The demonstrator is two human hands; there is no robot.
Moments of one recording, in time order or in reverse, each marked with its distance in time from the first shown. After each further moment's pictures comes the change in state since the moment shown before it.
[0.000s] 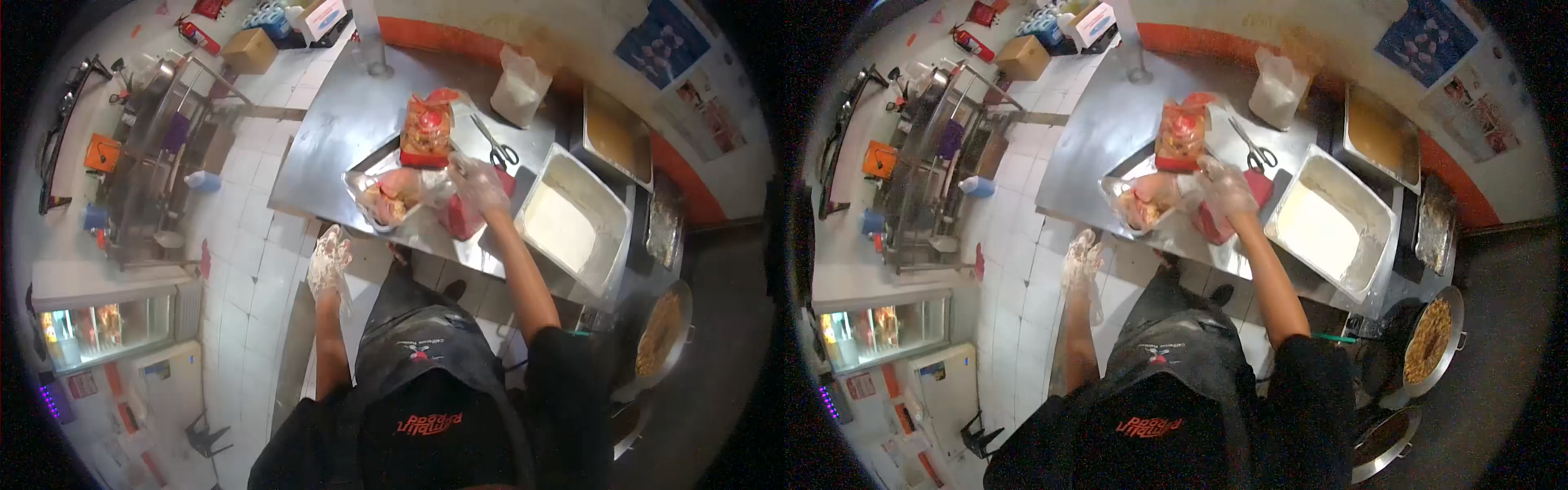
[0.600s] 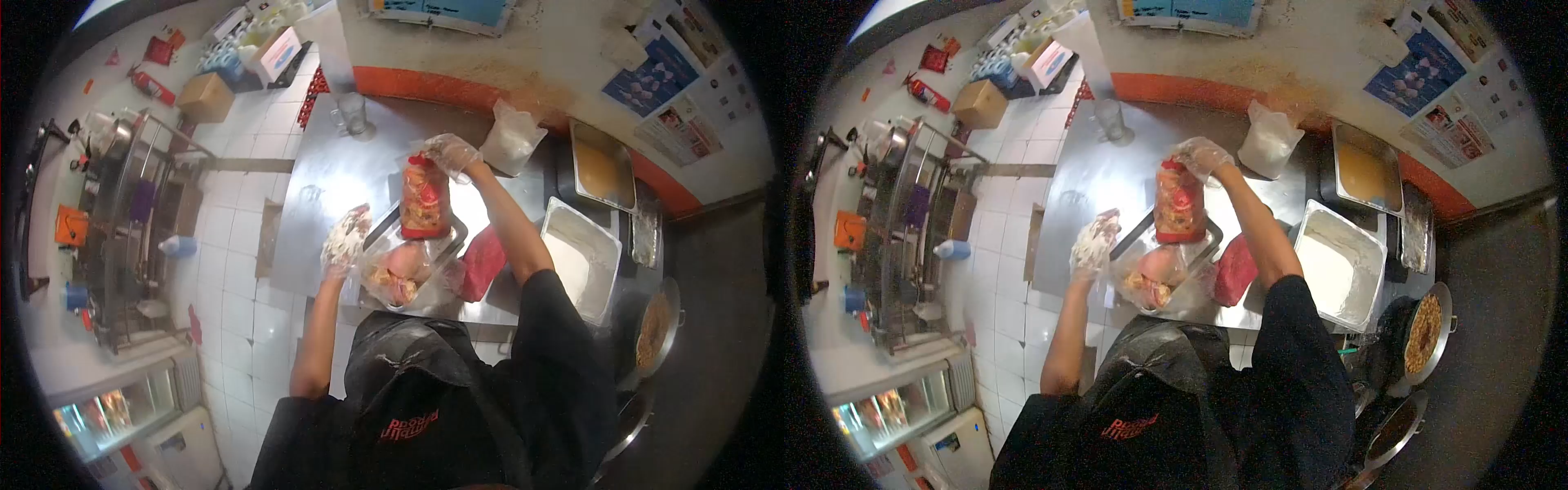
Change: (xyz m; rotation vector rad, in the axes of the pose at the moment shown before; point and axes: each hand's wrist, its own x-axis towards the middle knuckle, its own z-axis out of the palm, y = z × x) left_hand 0.211 0.112 0.098 0.775 -0.483 0.641; right_hand 0.280 0.097 0.026 -0.170 -0.005 -0.326
